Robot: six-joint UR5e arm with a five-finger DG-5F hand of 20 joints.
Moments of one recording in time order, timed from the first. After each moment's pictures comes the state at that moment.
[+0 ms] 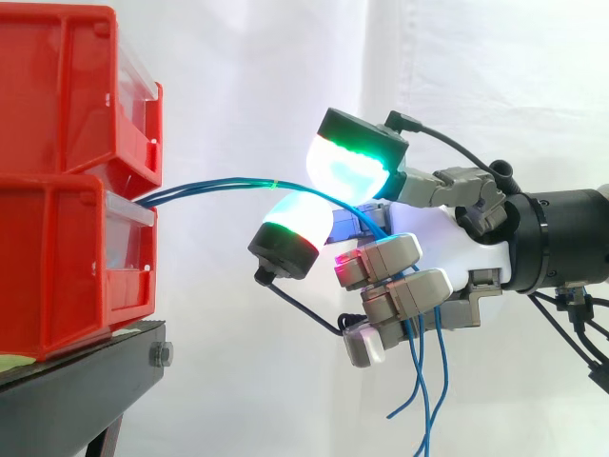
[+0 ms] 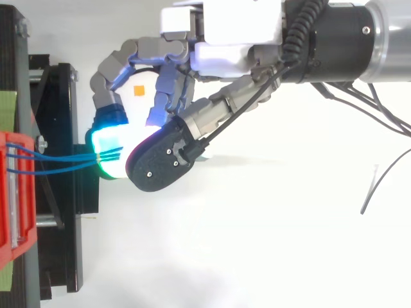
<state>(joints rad) -0.01 -2.35 -1.03 -2.96 -1.65 -0.01</state>
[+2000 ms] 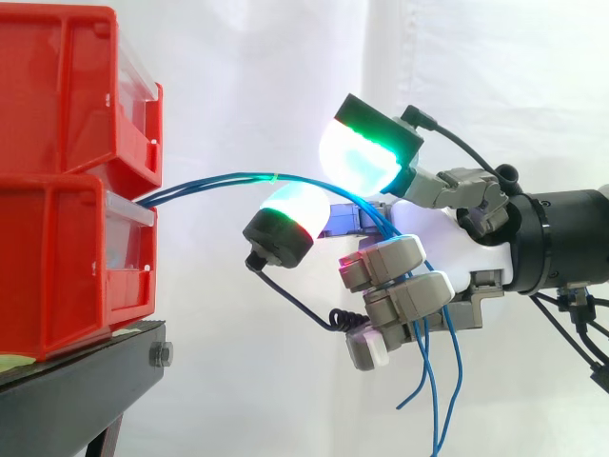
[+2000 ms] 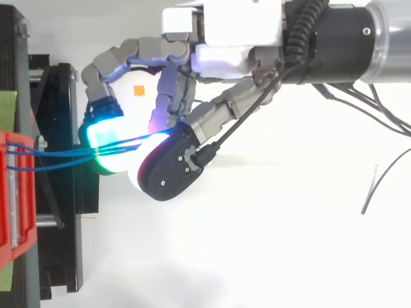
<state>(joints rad) -0.01 -2.35 -1.03 -2.97 -1.65 -0.01</state>
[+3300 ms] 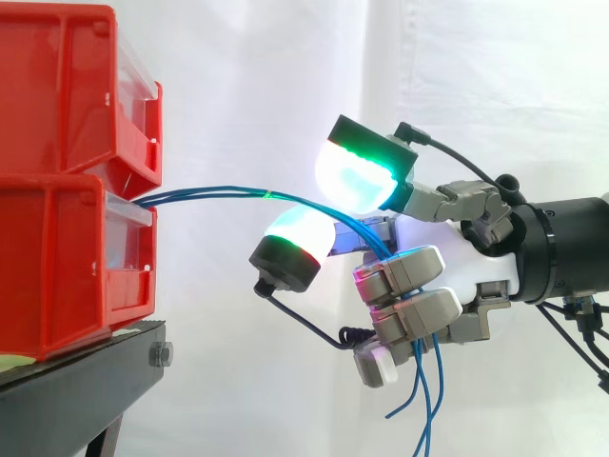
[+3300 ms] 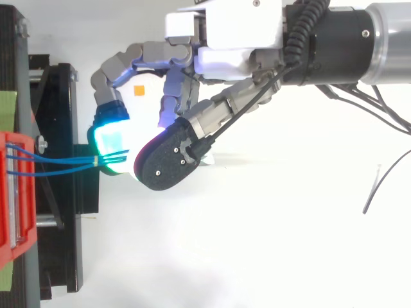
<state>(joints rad) -0.01 -2.35 -1.04 -2.98 -1.65 -0.01</state>
